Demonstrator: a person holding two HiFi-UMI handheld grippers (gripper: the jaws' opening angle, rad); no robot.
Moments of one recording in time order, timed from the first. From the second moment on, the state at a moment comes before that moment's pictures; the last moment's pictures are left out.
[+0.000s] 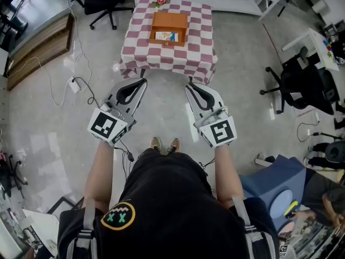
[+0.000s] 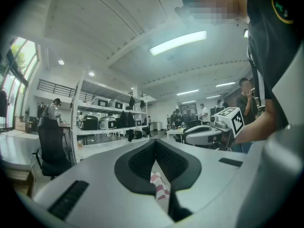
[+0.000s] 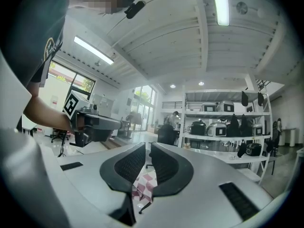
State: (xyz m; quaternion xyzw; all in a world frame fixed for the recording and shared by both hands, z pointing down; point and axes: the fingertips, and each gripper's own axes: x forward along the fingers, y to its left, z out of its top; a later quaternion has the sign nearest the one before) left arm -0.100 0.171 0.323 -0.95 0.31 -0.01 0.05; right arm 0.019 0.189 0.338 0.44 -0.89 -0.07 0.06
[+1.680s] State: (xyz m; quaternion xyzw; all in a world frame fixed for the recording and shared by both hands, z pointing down) left arm -0.099 0.161 0.325 -0.95 0.30 -0.01 0.05; right arm 0.029 0.171 0.346 0.47 -0.88 -0.05 0.05
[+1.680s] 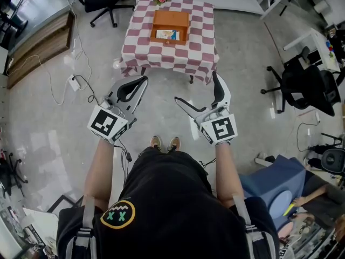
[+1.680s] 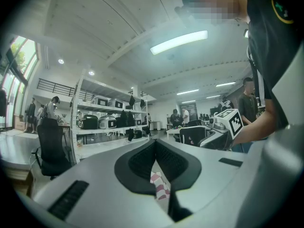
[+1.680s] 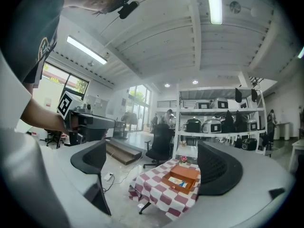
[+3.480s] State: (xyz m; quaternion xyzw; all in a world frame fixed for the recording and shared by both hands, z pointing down) left arm -0.040 0.056 0.346 -0.95 0.31 -0.02 0.05; right arm 0.077 0.068 0.371 0.46 -0.88 -0.05 0.06
